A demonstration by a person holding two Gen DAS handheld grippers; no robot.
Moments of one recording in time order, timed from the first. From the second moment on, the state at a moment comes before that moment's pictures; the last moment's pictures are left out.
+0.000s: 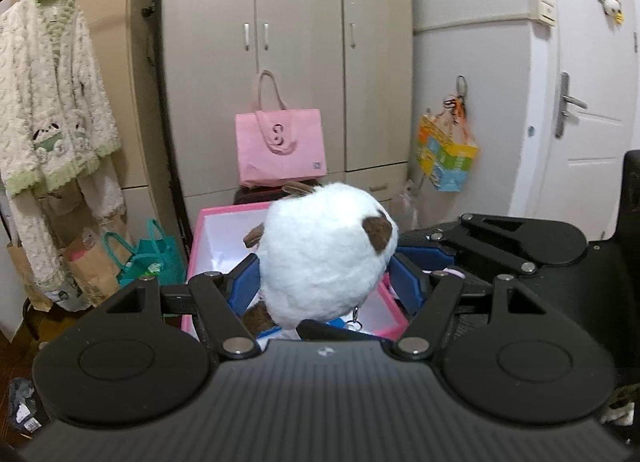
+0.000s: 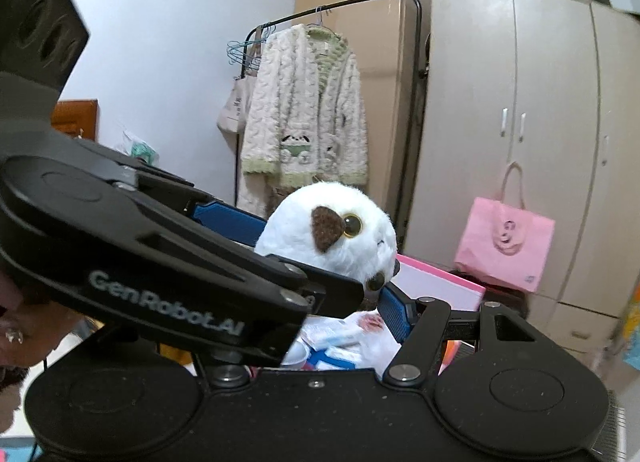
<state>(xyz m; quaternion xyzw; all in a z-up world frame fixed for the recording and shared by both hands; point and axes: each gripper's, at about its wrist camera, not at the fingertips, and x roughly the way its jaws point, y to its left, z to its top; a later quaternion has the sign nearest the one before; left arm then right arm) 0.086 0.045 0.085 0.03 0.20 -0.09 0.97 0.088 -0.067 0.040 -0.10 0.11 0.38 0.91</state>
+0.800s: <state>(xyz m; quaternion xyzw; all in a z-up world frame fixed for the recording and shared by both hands) 0.193 0.115 0.021 -0.05 0.33 -0.09 0.94 0.201 -0.016 -0.014 -0.03 0.25 0.41 0.87</state>
